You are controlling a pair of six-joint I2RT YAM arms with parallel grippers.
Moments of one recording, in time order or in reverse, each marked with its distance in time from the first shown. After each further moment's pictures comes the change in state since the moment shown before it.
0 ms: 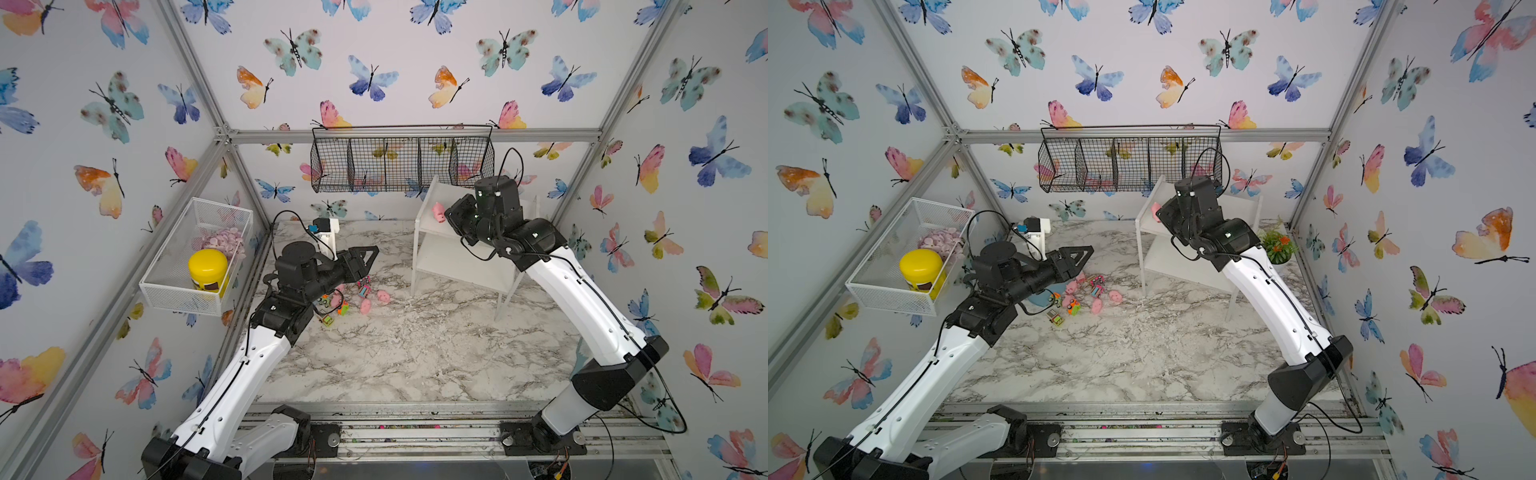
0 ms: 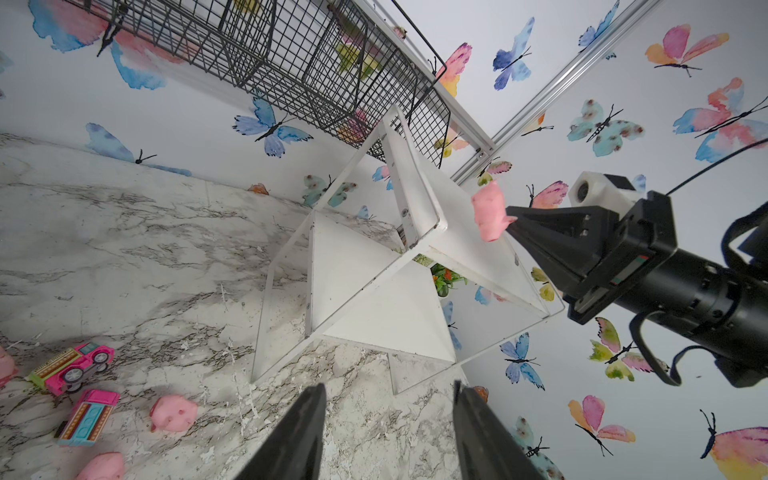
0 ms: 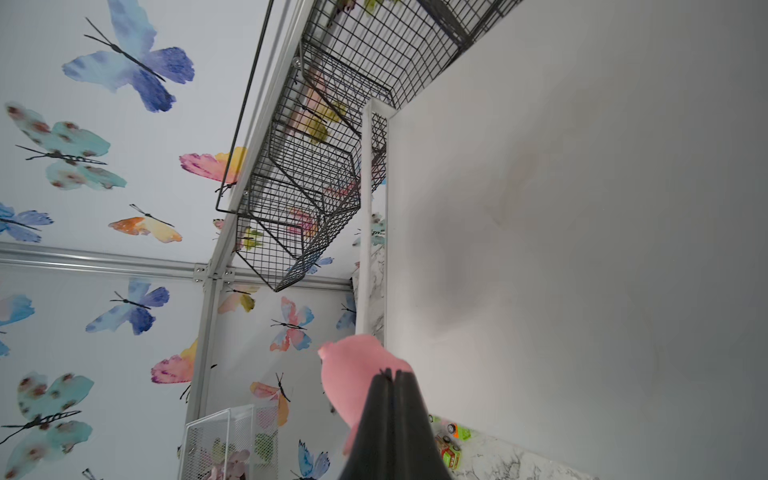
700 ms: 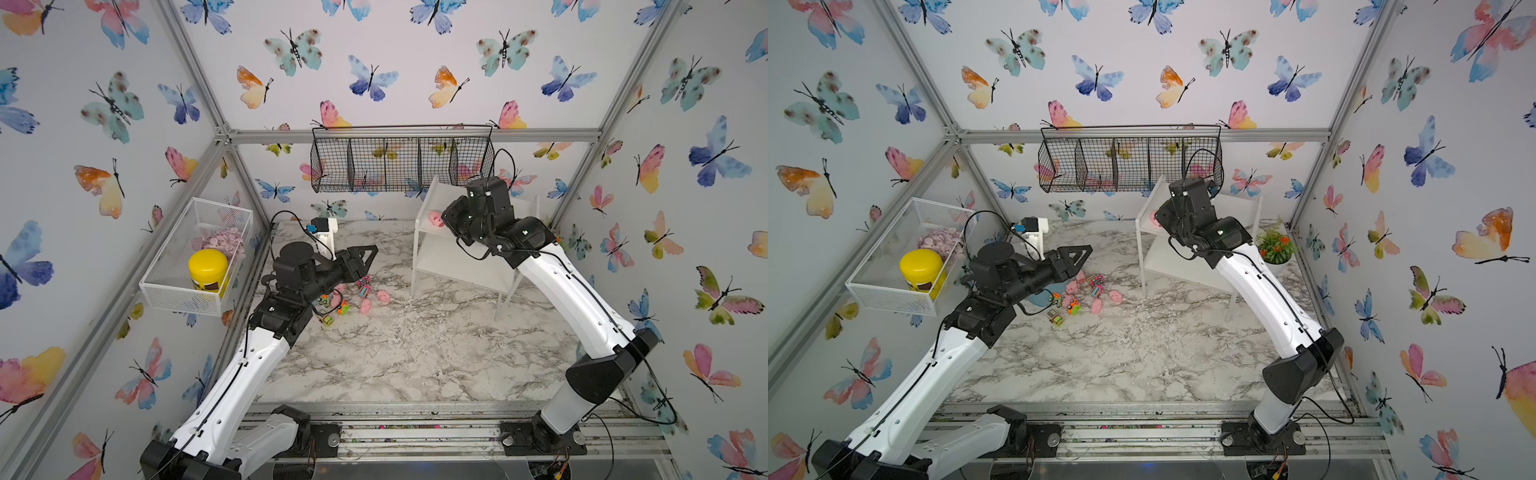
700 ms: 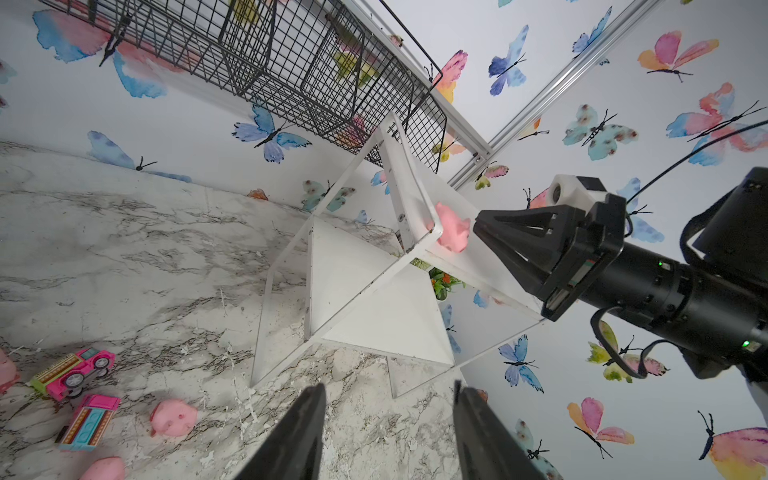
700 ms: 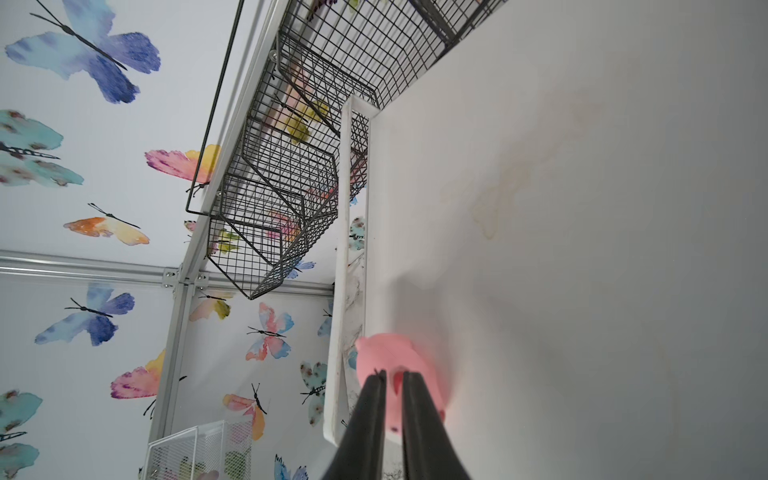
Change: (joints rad) left arm 0.005 -0.010 -0.001 0.002 0.000 0.000; right arm 0.000 0.031 0.005 0.013 0.014 -0.030
